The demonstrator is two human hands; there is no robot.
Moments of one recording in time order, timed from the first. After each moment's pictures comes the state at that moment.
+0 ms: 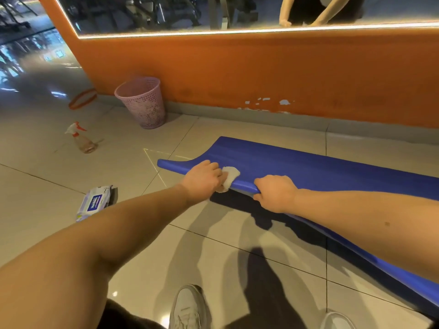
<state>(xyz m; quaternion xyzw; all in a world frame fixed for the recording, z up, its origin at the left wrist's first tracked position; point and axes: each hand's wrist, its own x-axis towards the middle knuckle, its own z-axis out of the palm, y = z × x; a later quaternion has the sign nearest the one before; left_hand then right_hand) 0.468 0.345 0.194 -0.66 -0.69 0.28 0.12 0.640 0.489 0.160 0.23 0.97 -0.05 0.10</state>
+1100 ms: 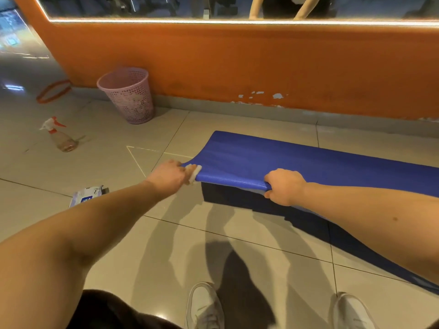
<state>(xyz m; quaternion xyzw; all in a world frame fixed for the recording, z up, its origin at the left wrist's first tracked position) 0.357 0.272 0.175 -0.61 -0.75 0.26 0.04 0.620 0.460 0.161 0.31 0.94 -0.05 0.14</state>
